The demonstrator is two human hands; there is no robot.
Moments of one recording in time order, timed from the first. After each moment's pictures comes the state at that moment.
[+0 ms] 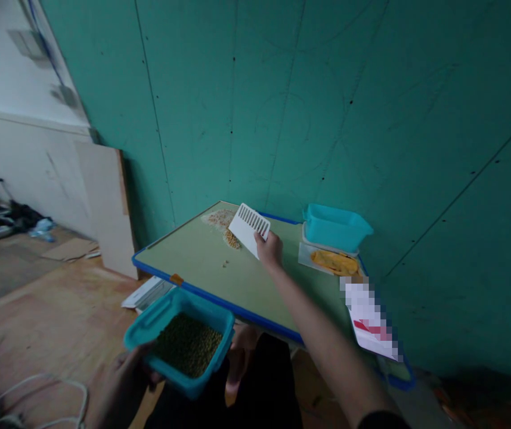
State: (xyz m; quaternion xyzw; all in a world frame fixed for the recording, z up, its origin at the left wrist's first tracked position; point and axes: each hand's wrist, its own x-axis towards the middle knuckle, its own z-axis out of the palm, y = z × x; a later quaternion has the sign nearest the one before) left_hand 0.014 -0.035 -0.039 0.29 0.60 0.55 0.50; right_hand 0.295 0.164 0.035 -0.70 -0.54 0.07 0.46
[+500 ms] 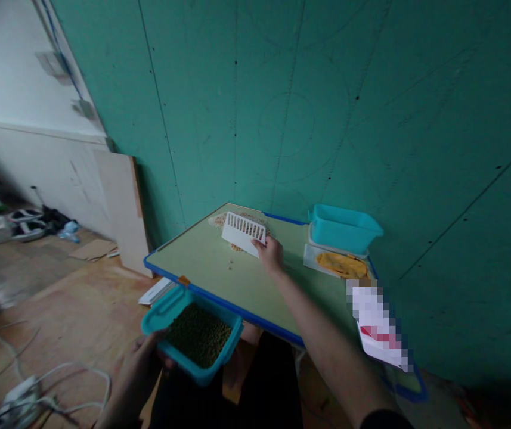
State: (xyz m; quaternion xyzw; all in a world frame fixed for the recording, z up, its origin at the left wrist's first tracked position) left_hand 0.003 -0.019 -0.054 0.30 0.55 0.53 0.57; right_hand 0.297 0.180 0.006 -0.62 -0.58 0.14 0.51
